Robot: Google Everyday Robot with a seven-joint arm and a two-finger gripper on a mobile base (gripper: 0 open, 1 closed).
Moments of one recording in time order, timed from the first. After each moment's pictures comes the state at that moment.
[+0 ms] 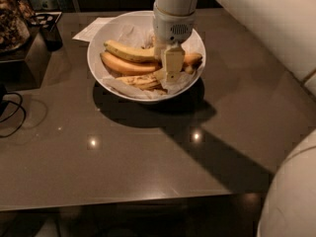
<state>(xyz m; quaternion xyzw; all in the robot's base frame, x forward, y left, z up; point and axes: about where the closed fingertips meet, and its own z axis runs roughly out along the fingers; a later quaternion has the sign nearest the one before) 0.589 -0.036 0.911 -0.77 0.63 0.00 0.08</state>
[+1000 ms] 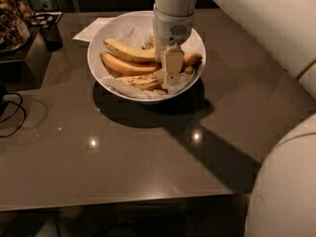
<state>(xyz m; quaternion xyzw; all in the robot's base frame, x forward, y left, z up) 0.592 -0.035 0.906 -0.77 0.63 0.01 0.07</state>
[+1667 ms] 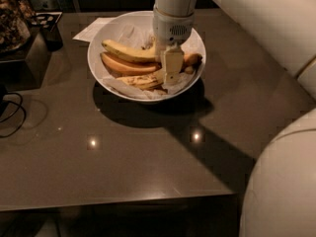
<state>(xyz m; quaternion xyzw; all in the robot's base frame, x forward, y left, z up) 0.592 -0.035 0.904 -0.77 0.63 0.01 0.07</state>
